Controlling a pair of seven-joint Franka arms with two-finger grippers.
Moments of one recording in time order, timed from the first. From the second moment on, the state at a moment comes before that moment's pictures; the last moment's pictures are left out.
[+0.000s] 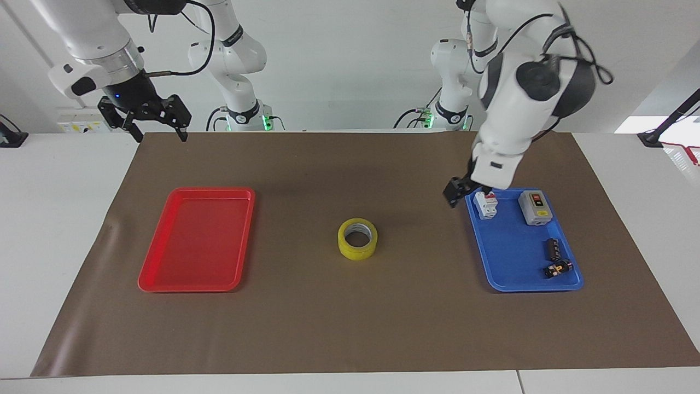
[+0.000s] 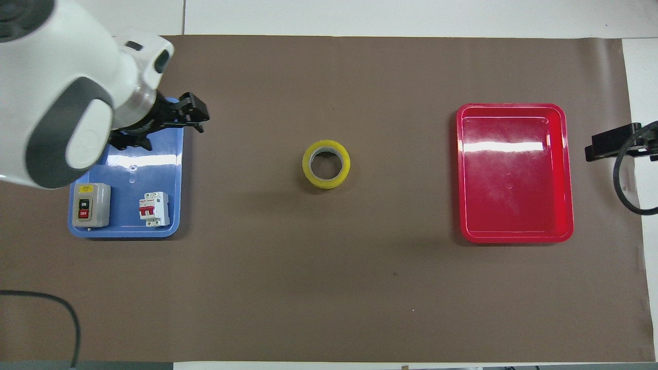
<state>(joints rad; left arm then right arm) -0.32 0.16 0.07 -1.51 -0.03 1.63 -0.49 0.03 -0.03 -0.05 -1.53 0.02 1.51 0.00</state>
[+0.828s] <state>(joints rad) -0.13 -0.03 0.05 -1.62 -0.03 1.44 -0.09 0.40 0.16 -0.03 -1.70 0.01 1.99 0.28</state>
